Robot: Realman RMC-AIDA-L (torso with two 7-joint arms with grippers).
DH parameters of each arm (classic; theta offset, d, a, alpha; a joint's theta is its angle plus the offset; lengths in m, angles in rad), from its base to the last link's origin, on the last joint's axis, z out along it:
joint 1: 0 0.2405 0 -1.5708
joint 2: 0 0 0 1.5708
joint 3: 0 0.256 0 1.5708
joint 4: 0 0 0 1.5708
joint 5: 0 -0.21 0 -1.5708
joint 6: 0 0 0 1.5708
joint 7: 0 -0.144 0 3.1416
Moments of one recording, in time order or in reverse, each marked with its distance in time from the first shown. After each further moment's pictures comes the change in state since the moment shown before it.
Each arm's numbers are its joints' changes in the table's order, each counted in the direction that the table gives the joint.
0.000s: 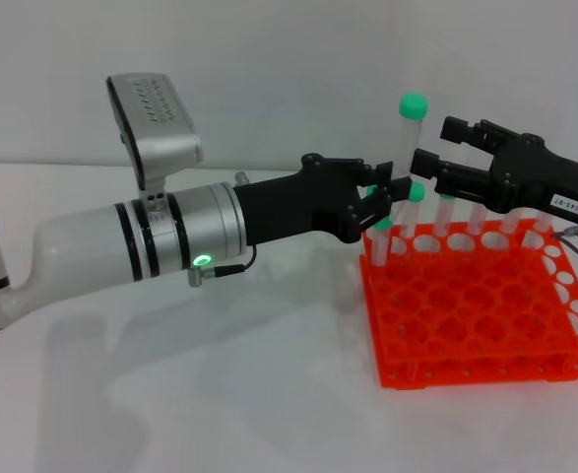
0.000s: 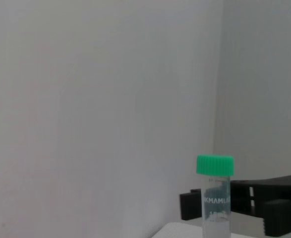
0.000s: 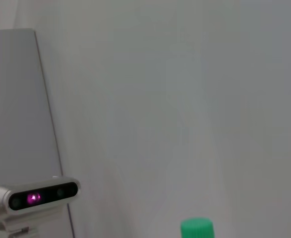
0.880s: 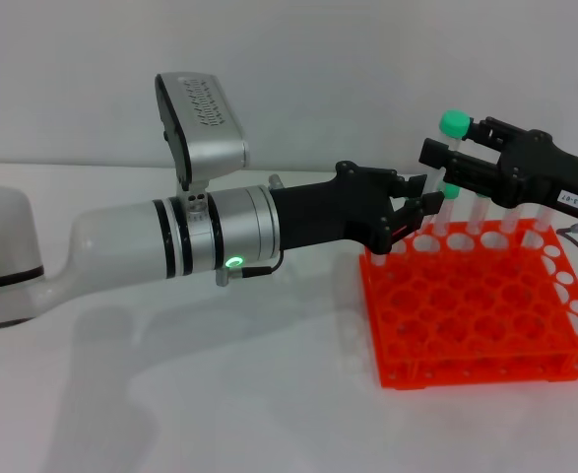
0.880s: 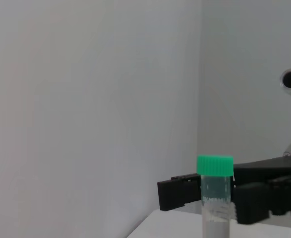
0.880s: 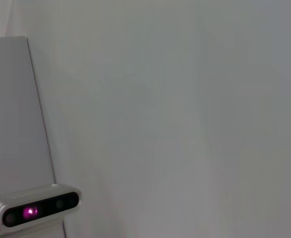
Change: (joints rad) left arm -0.041 0.000 0.000 -0.067 -0.050 0.081 -0.035; right arm -0.015 0.002 0.025 0.012 0.001 -0.003 -0.004
